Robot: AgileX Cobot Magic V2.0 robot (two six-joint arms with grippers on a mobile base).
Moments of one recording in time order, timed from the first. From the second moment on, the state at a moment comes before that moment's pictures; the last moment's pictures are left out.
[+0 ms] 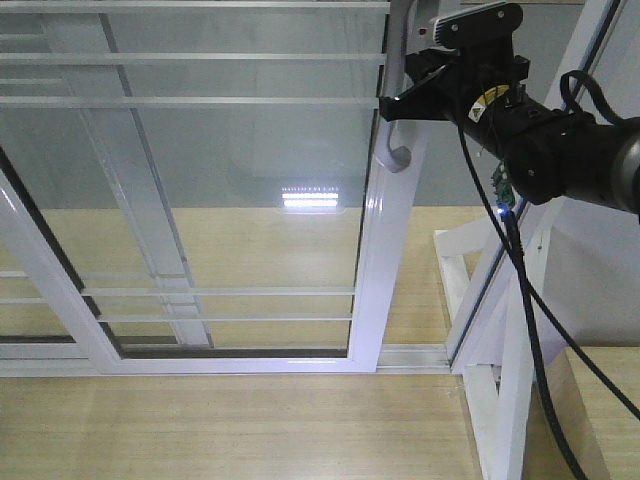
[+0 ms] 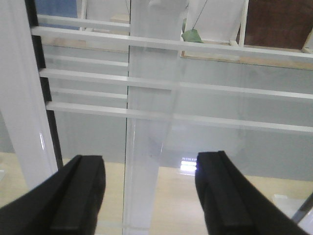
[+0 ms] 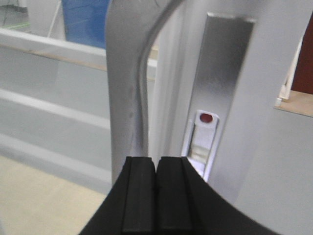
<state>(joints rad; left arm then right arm) 0.02 0.93 -0.68 0.04 0.12 -0.15 0.30 1.80 -1.10 -0.13 -0.45 0.03</state>
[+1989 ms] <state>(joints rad) -0.37 1.93 -1.31 0.05 -0.31 -0.16 0.33 0.93 -0.47 -0.13 -0.12 -0.21</state>
